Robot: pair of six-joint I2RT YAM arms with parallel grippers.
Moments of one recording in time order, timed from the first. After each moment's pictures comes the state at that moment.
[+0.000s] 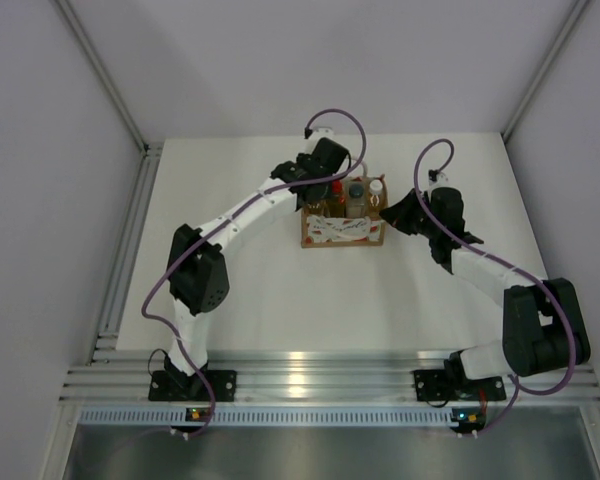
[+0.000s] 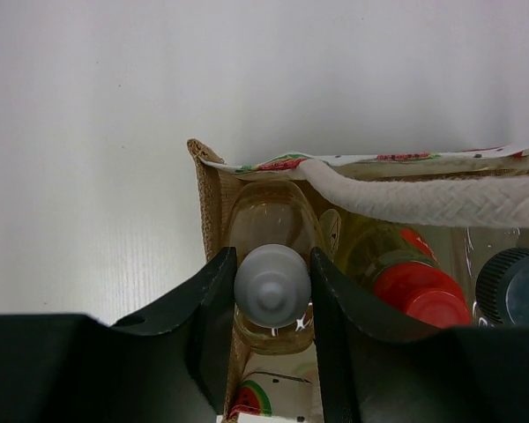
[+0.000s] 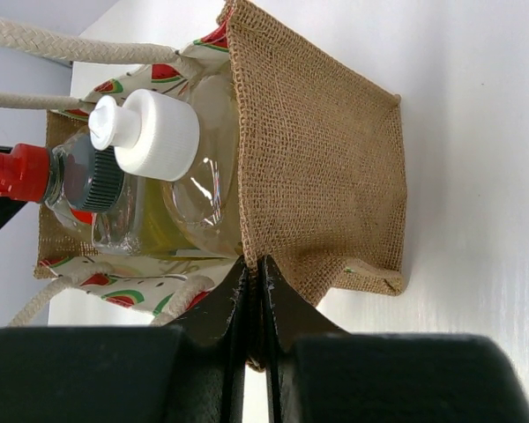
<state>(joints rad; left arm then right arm) -0.72 2.02 1.90 -0.67 -0.52 -0.45 0.21 1.40 0.73 0.26 -0.26 0.68</state>
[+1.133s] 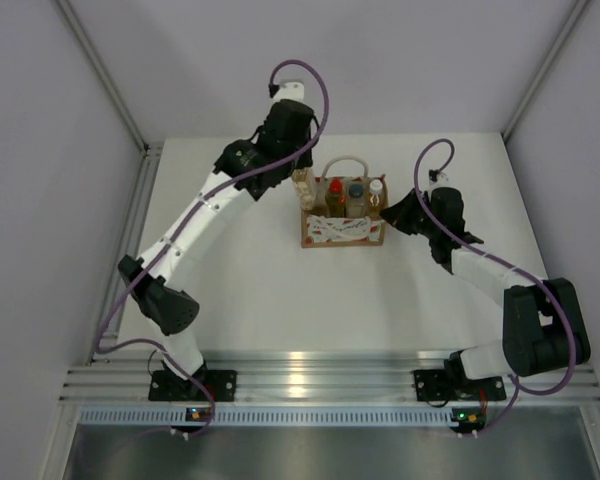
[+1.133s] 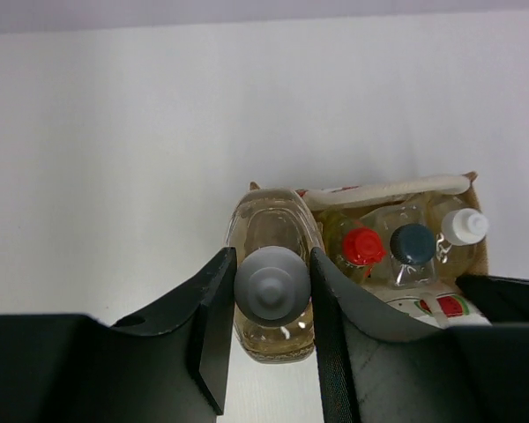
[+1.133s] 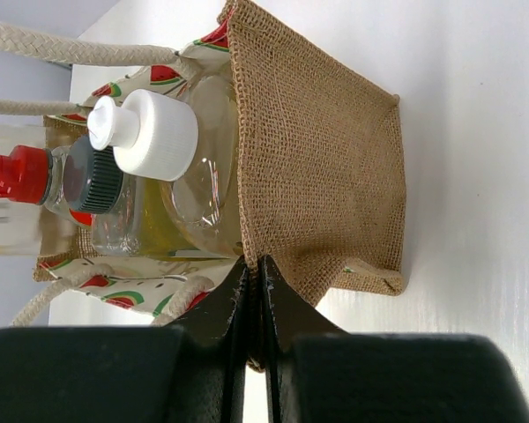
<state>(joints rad) -0.70 1.82 2.07 -0.82 -0.50 -0.39 0.21 1.40 0.73 0.26 -0.26 0.68</state>
